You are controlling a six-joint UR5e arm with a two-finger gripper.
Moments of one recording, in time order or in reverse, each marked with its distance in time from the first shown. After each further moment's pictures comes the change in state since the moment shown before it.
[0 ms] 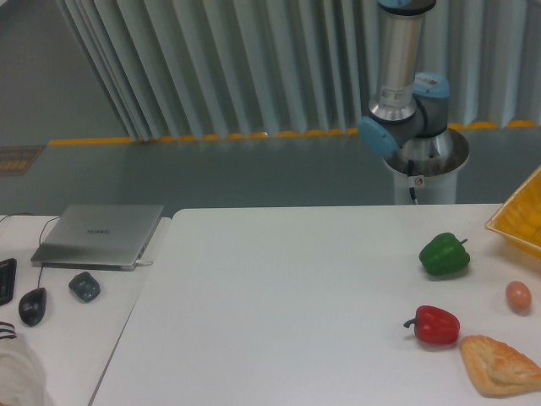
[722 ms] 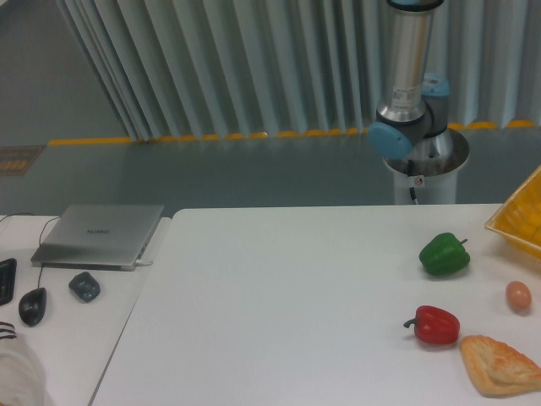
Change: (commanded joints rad) arm 0.109 0.072 -0.120 0.008 -0.144 -0.123
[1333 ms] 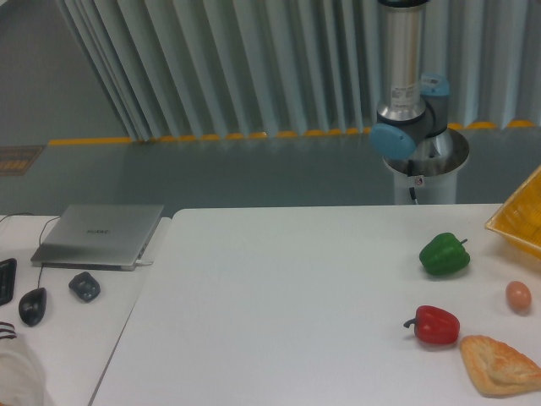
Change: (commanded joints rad) arm 0.057 0.015 -0.100 0.124 -0.060 -0.003
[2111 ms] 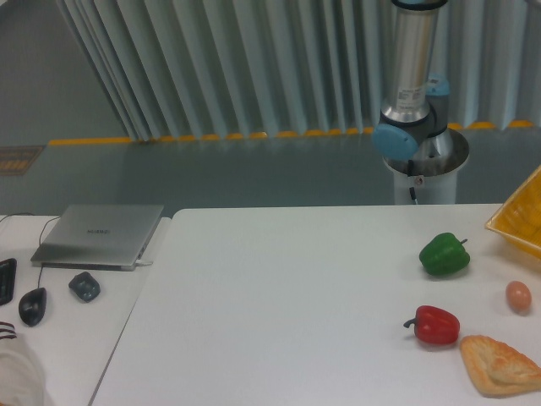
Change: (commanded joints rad) arm -0.001 -0.101 -0.005 0.120 -0.035 -0.100
